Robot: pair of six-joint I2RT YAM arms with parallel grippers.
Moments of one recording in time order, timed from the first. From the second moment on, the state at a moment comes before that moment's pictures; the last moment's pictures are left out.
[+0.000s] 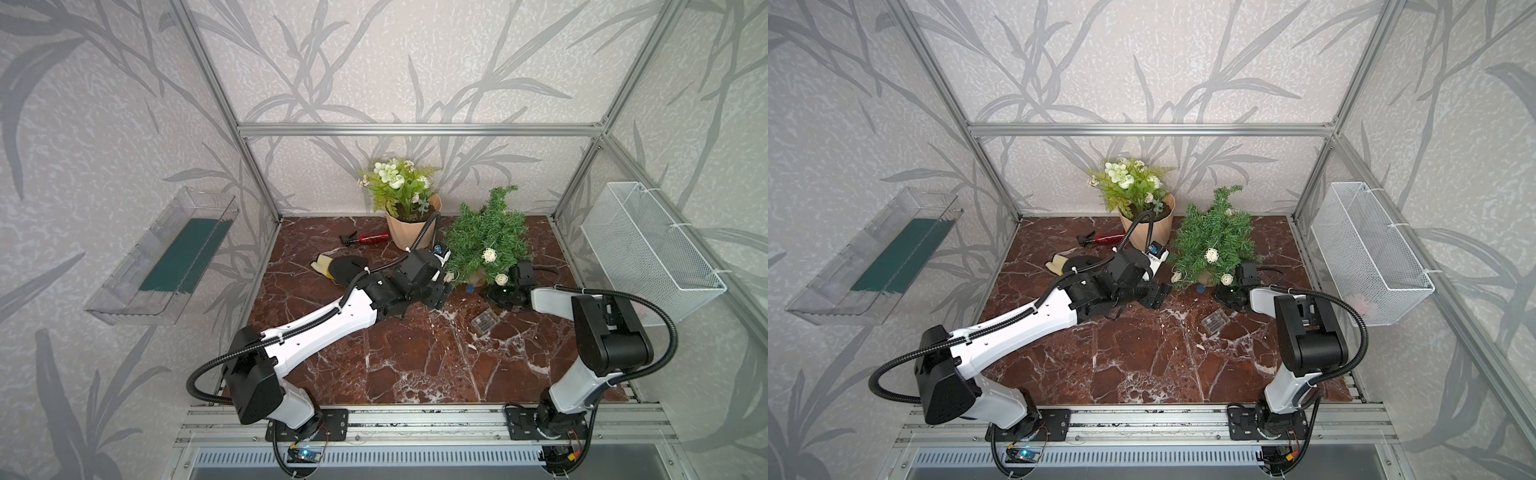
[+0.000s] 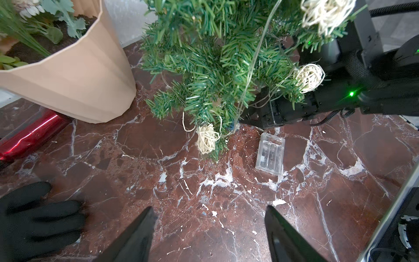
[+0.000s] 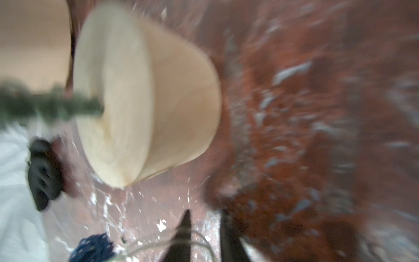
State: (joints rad) left arm -0.90 1.48 1.31 -0.51 -0.16 -0.20; right arm 0.14 1.71 0.76 -0.02 -0.35 0.65
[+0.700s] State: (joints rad) left arm -0.90 1.38 1.17 -0.49 -0.20 -0.20; right arm 0.52 1.63 0.60 0.17 -0.25 0.82
